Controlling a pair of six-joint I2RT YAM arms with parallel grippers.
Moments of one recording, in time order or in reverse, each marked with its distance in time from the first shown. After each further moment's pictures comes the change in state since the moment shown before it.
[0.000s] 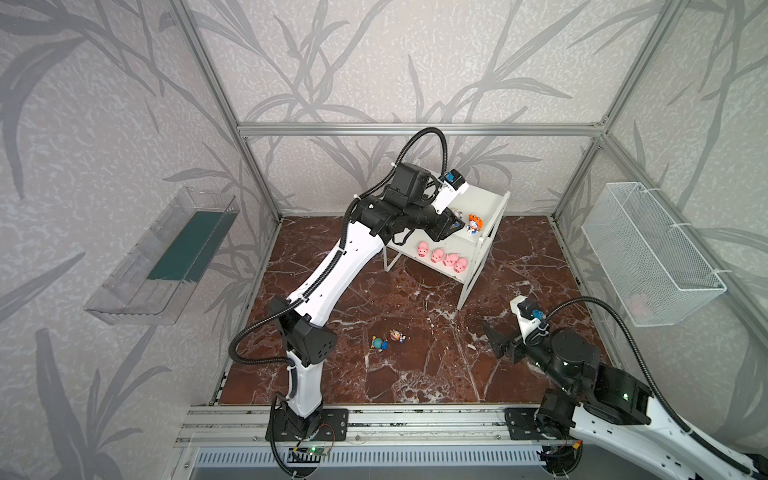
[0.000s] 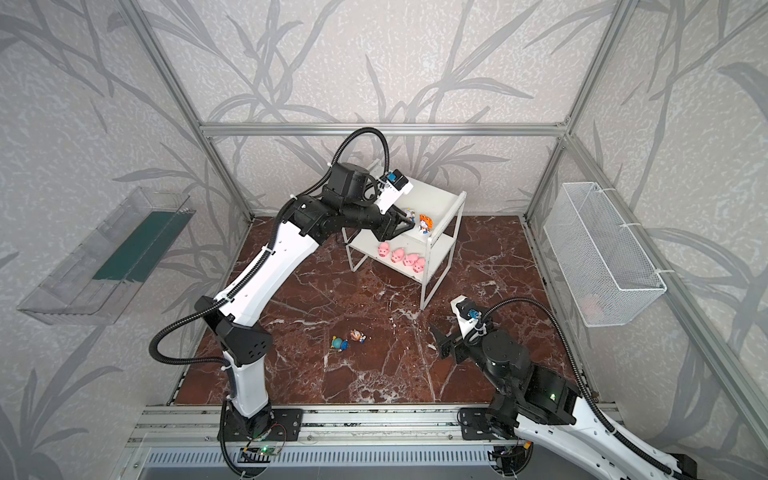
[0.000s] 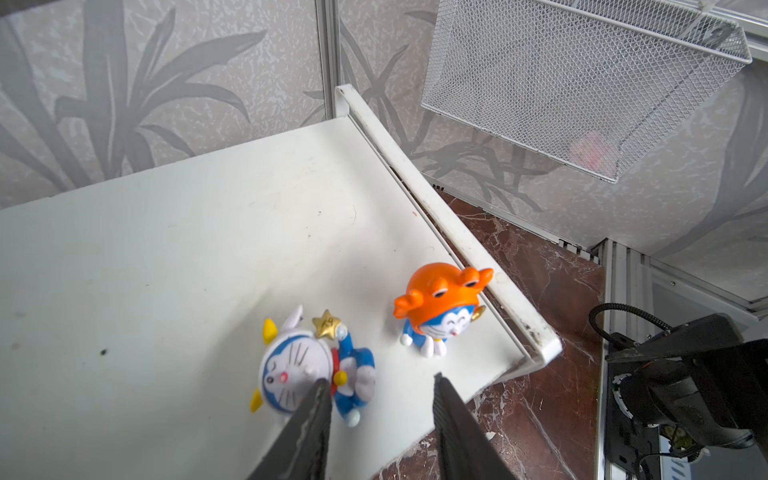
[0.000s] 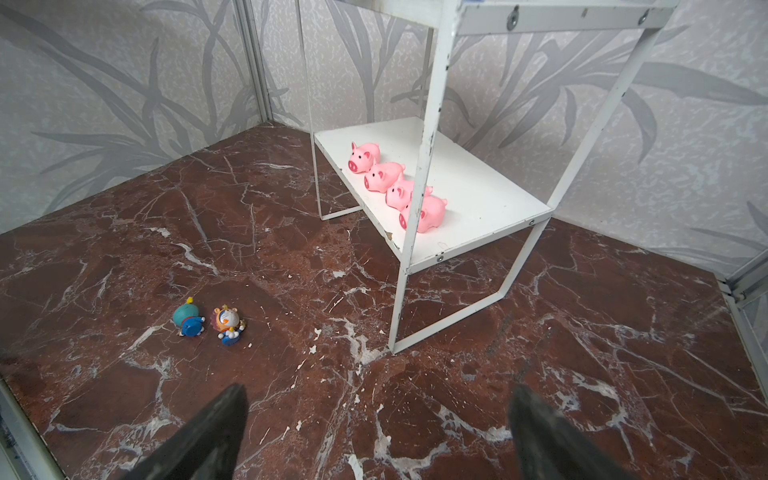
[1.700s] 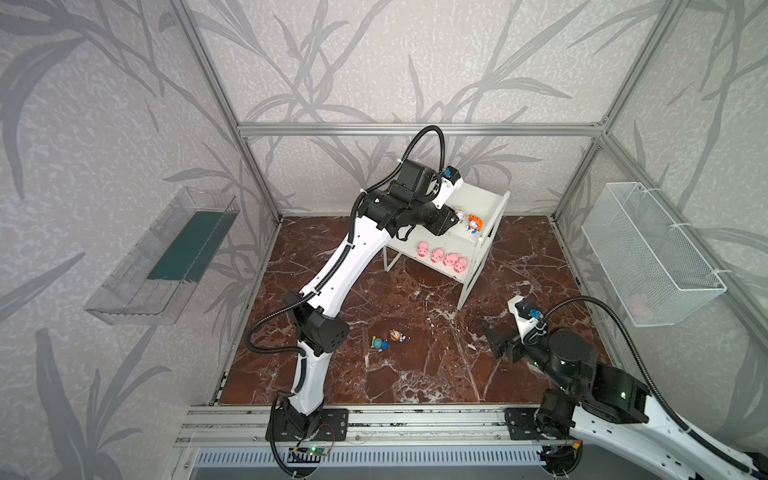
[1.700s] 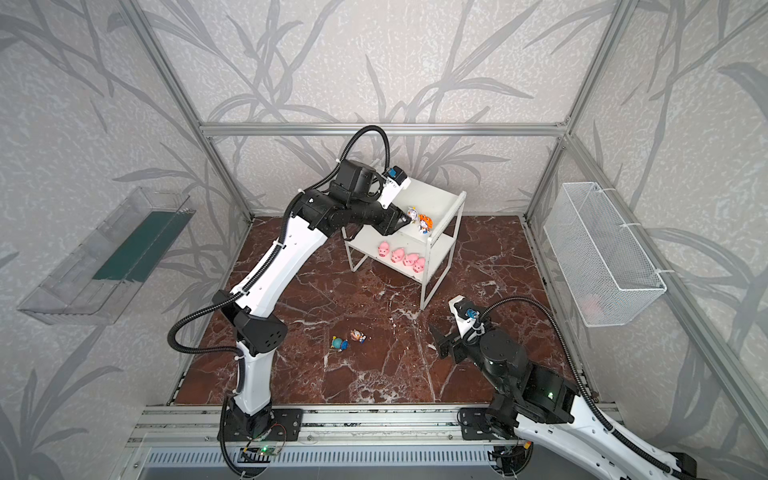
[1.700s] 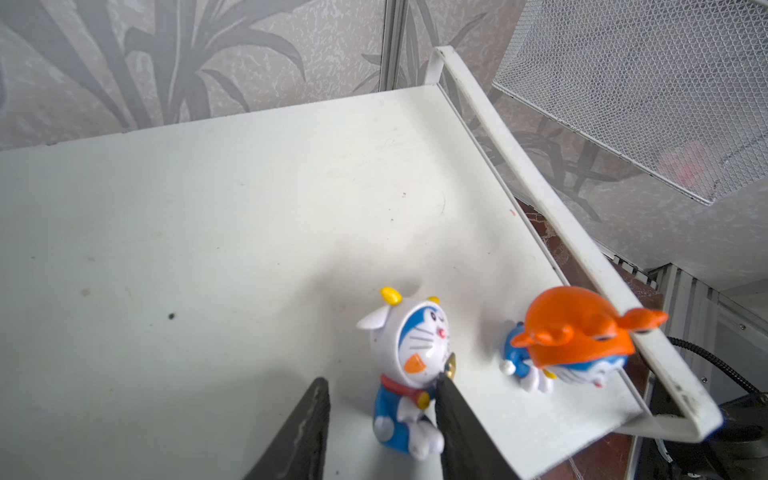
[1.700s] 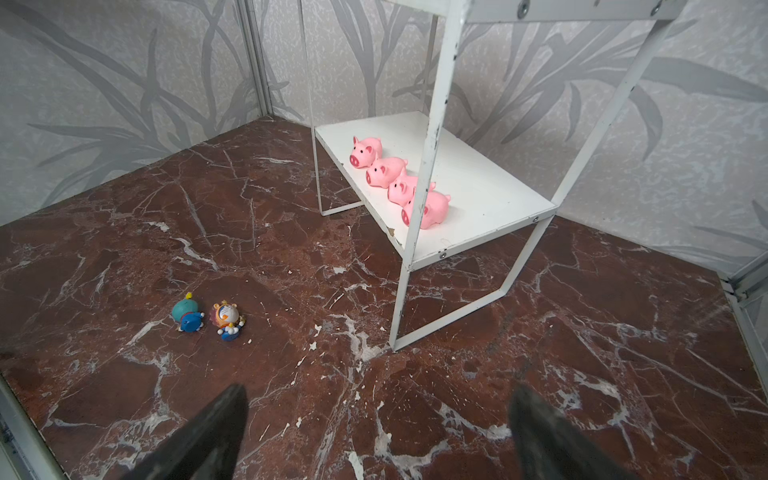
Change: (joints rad) left arm 0.006 0.120 0.179 -0.123 -0.134 -0.076; right arm 0.000 0.016 -0.002 0.001 -0.003 -0.001
